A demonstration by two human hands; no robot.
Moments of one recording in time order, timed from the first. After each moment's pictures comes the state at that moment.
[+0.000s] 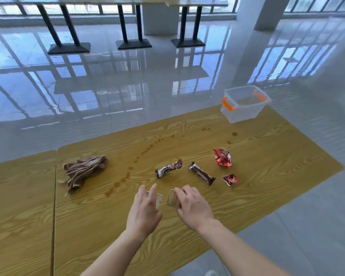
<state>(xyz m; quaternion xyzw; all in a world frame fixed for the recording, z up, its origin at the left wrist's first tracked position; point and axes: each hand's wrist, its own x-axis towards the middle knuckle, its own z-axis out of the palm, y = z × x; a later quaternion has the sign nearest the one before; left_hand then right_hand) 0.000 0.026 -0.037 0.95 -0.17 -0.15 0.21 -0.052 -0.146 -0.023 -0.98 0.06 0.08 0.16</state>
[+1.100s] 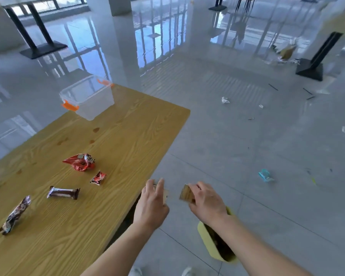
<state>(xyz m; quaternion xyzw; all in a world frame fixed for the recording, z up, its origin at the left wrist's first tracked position) -0.215 -0.306 -0.024 0.83 -0.51 -0.20 0.15 -0.379 -0.413 -0.022 -0.89 0.41 0.02 0.19</state>
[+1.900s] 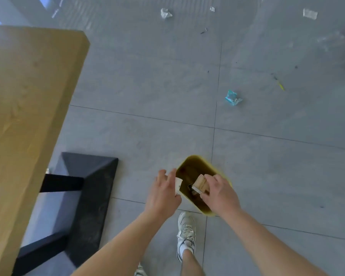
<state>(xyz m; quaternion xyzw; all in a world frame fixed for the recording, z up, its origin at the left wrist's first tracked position) -0.361 -0.456 -0.249 0.70 -0.62 -0.36 0.00 -0.549 -0.475 -0.267 -0.69 0.66 0.09 0.29</state>
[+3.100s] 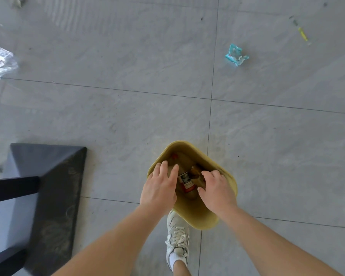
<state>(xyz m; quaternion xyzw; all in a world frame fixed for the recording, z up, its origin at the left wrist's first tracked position) -0.432 -0.504 -0.471 0.61 -0.73 -0.27 -0.14 -0.614 -0.504 -0.493 -0.64 0.69 0.11 0.32</state>
